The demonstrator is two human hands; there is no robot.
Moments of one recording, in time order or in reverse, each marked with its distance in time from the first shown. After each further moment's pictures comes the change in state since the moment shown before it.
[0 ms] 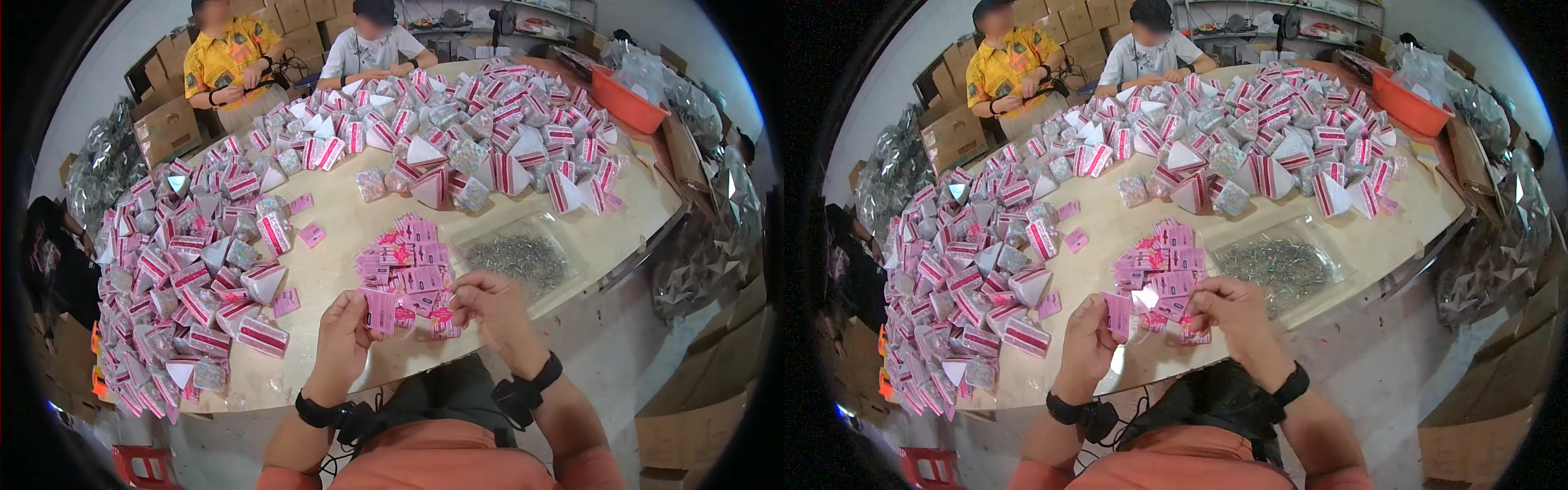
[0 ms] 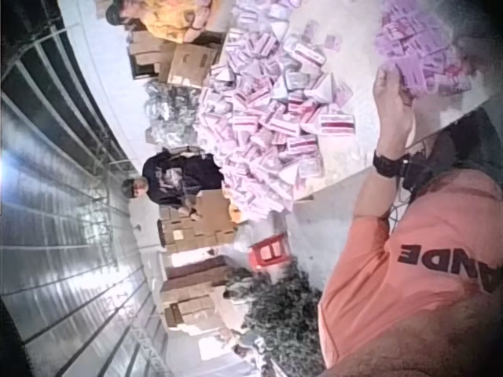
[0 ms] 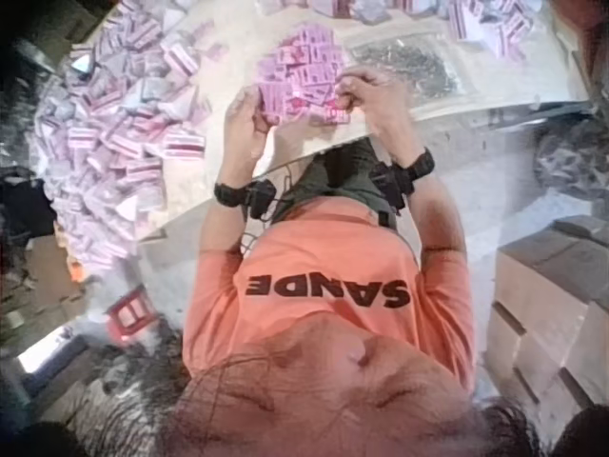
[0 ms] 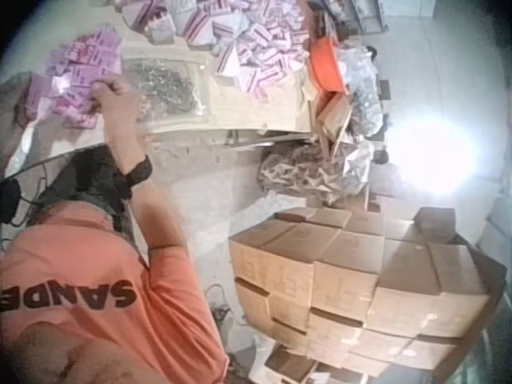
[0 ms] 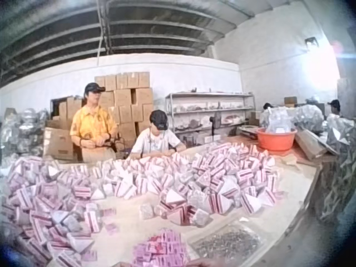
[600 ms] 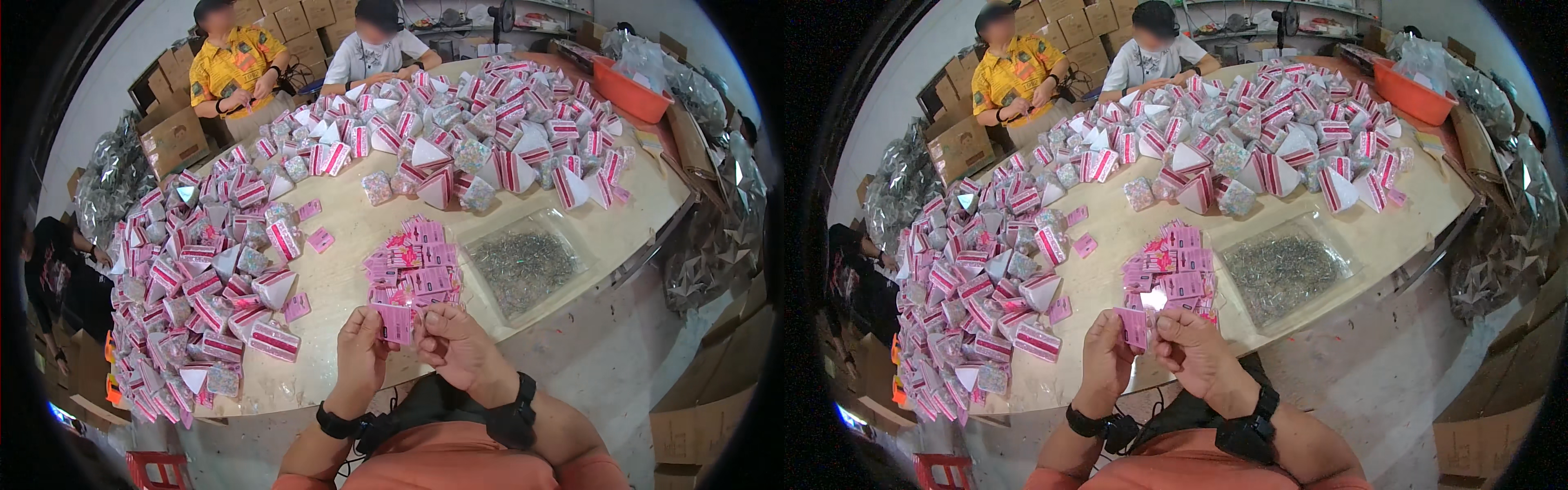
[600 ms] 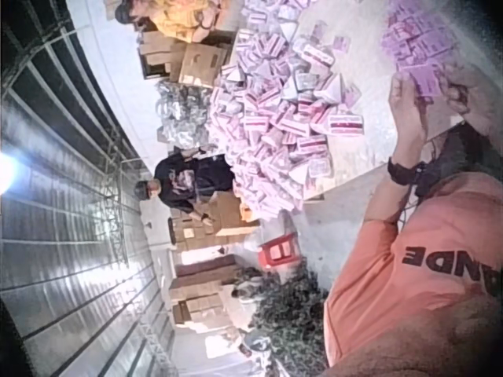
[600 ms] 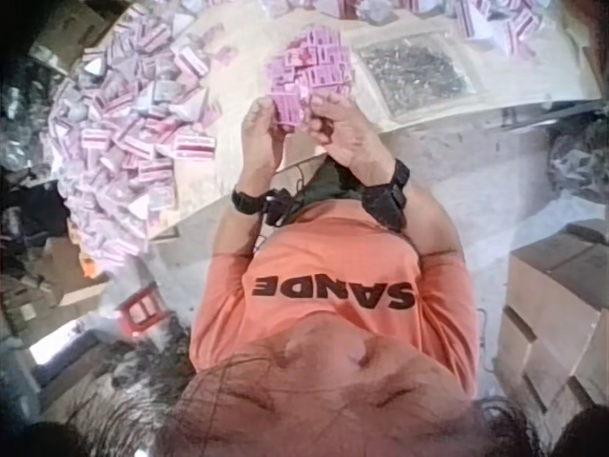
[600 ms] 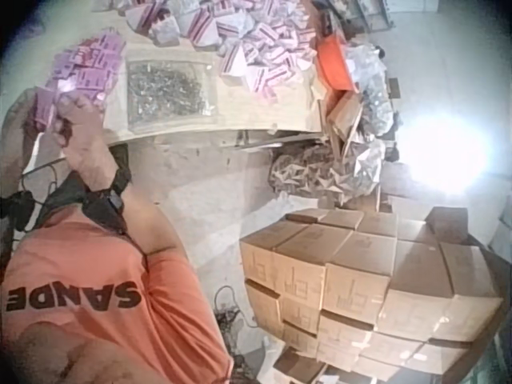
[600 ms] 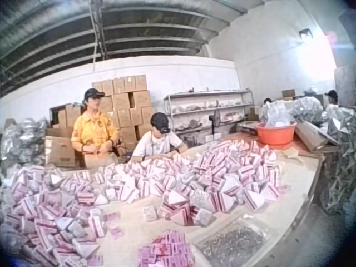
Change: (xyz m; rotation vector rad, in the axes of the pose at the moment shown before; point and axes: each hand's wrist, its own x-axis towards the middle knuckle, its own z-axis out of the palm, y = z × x) left_hand -0.014 -0.020 0.003 0.066 0.076 0.026; right_hand -0.021 0.033 0.046 0.565 -0.180 0.310
